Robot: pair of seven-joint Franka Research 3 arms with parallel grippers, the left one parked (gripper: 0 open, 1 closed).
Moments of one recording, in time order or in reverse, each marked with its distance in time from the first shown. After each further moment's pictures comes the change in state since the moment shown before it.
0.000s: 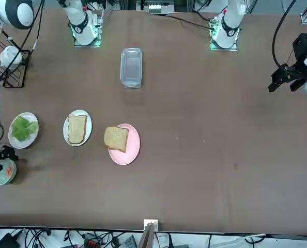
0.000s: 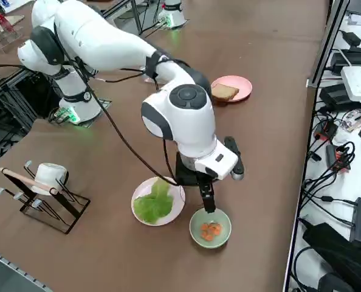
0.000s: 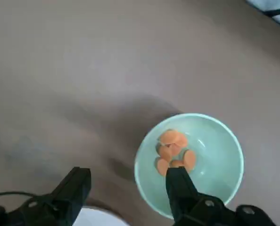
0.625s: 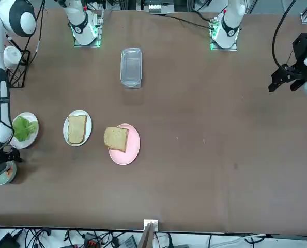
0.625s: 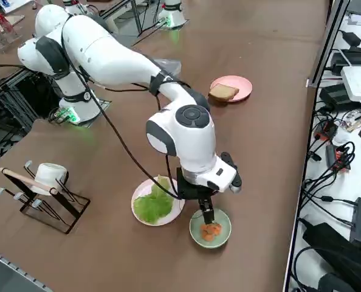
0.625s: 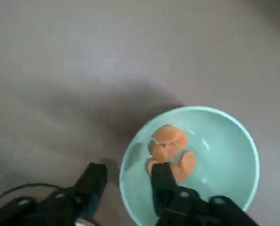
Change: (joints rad) arm -0.004 0.062 -0.003 -0.001 -0.087 0.068 -0.035
